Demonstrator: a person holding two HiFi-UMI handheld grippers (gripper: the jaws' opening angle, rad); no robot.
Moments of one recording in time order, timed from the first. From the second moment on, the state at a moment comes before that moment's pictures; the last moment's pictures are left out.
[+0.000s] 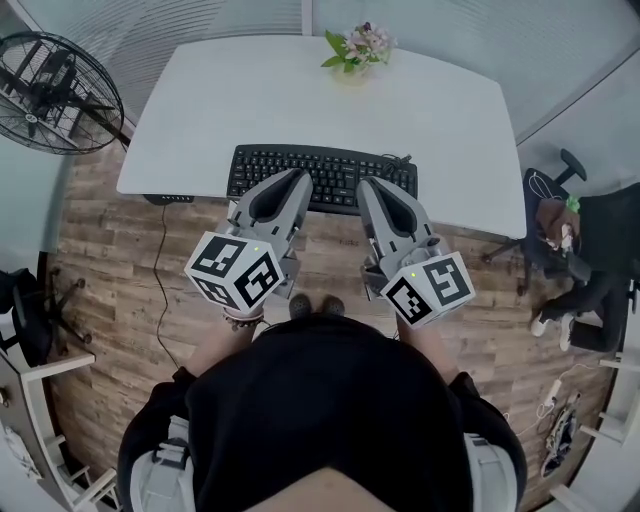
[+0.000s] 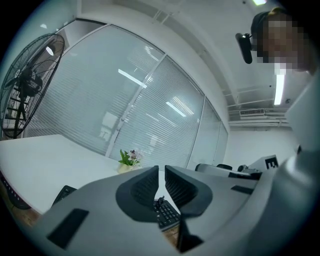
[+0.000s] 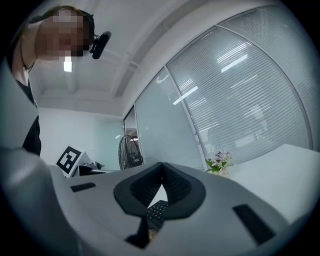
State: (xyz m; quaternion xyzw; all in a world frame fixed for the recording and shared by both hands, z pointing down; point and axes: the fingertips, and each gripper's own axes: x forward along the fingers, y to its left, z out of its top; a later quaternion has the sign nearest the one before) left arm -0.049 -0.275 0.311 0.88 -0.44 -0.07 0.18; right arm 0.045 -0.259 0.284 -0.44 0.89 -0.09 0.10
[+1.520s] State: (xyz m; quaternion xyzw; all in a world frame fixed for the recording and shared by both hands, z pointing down) left arm -0.051 -0.294 0.303 0.88 -0.42 -0.10 0.18; right arm 0.040 -0.275 0.278 -0.44 0.89 -0.08 0.10
